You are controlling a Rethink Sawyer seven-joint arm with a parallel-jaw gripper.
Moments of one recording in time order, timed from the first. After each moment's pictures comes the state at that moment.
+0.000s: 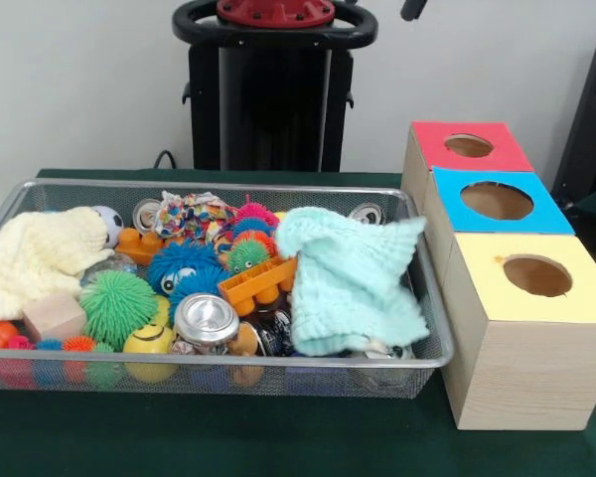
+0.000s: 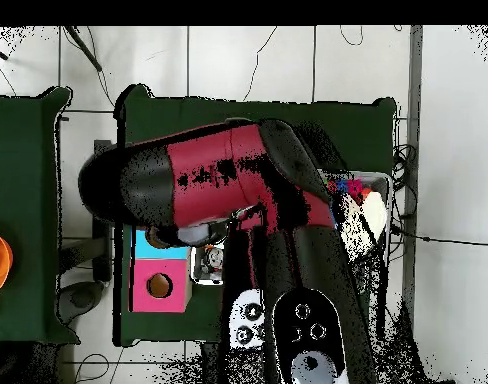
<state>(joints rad) -0.24 -0.97 0.32 1.40 -0.47 1.36 1.79</state>
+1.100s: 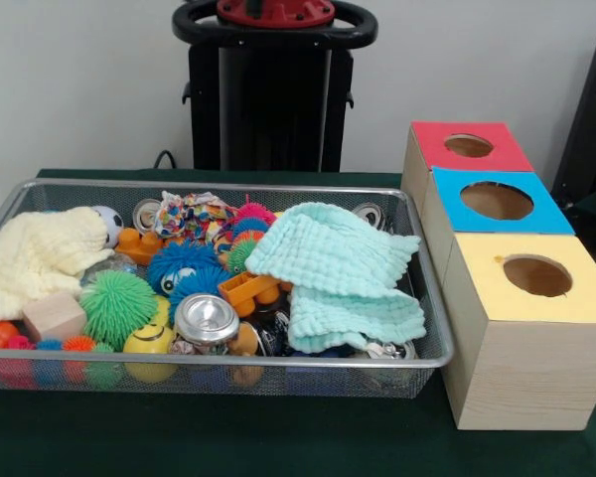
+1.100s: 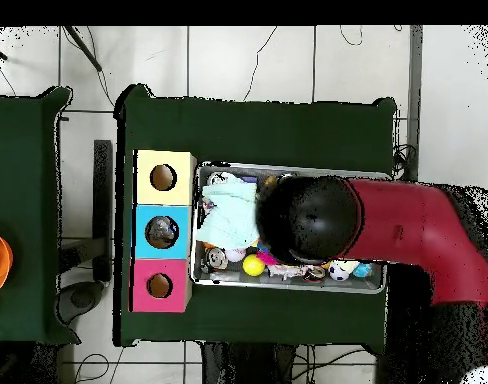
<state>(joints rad) -0.57 -1.06 0.31 1.58 -0.34 1.12 1.77</state>
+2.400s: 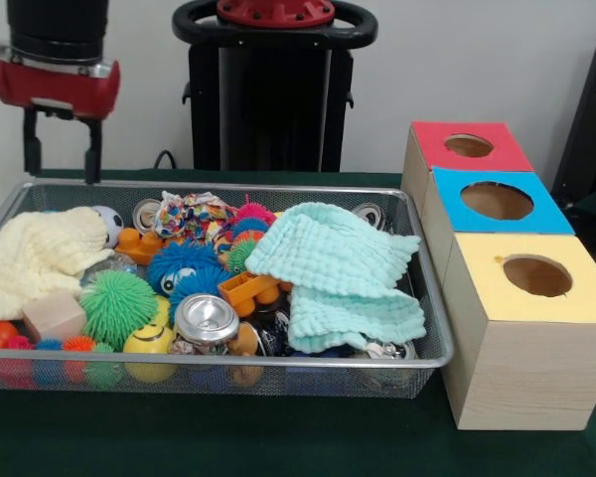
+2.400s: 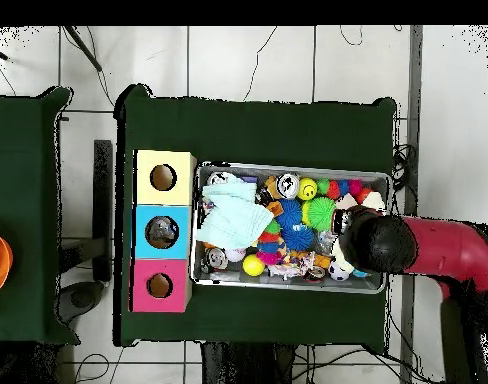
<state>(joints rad) -0.79 -0.82 0.39 1.66 -0.59 0.68 1.66</state>
